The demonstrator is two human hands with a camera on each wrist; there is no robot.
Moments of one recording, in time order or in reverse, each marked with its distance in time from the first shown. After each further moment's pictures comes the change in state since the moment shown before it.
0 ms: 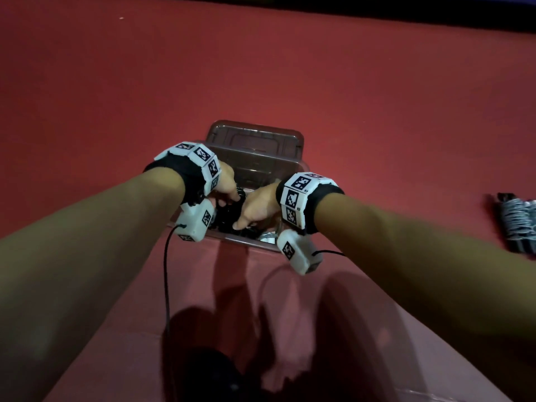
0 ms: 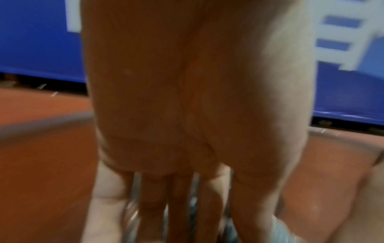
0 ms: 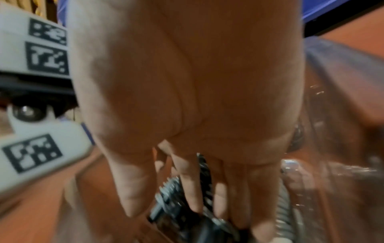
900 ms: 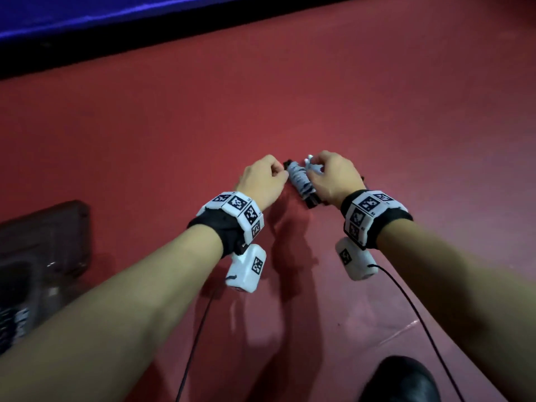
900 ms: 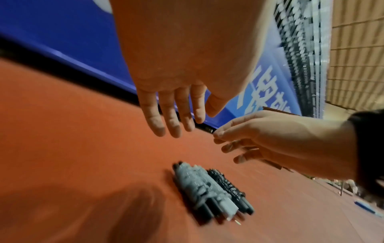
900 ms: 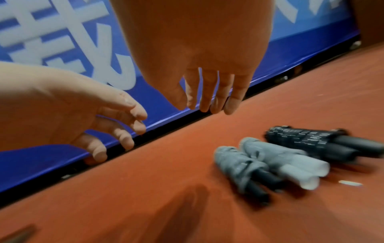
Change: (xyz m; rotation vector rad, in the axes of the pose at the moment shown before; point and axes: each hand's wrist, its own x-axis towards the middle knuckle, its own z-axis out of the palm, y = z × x) left_hand -0.016 0.471 0.166 -0.200 0.457 0.762; right_hand -0.264 0.468 0.005 0.521 1.271 0.462
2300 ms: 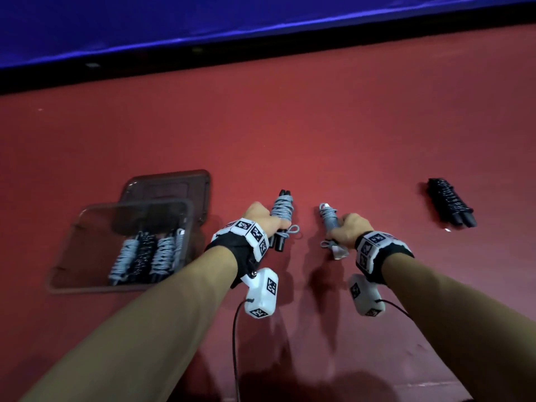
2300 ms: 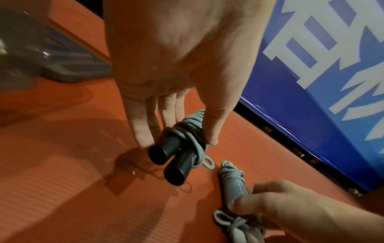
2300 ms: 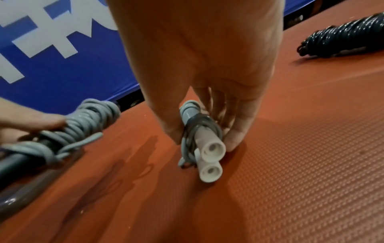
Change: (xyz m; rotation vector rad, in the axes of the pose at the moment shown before) left_hand -0.094 -0.172 -0.089 -0.255 0.089 -0.580; right_hand -0.049 -0.076 0.142 -0.193 -0.447 0.141
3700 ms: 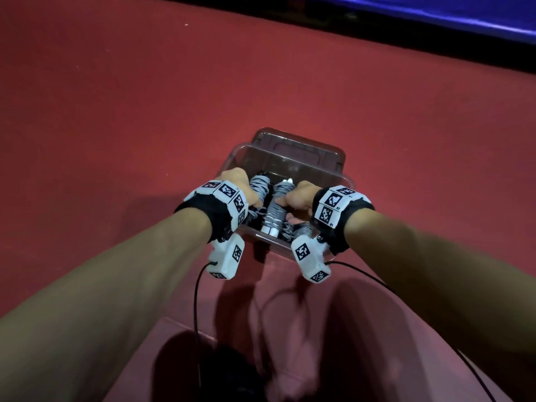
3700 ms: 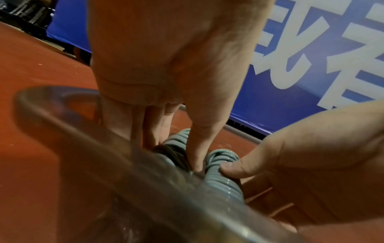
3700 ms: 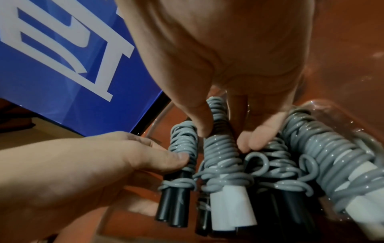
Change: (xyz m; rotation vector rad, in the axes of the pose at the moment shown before) left_hand -0.023 -0.200 -0.266 0.304 0.172 -0.257; right_hand -0.123 -0.336 0.190 0.108 -0.473 -0.190
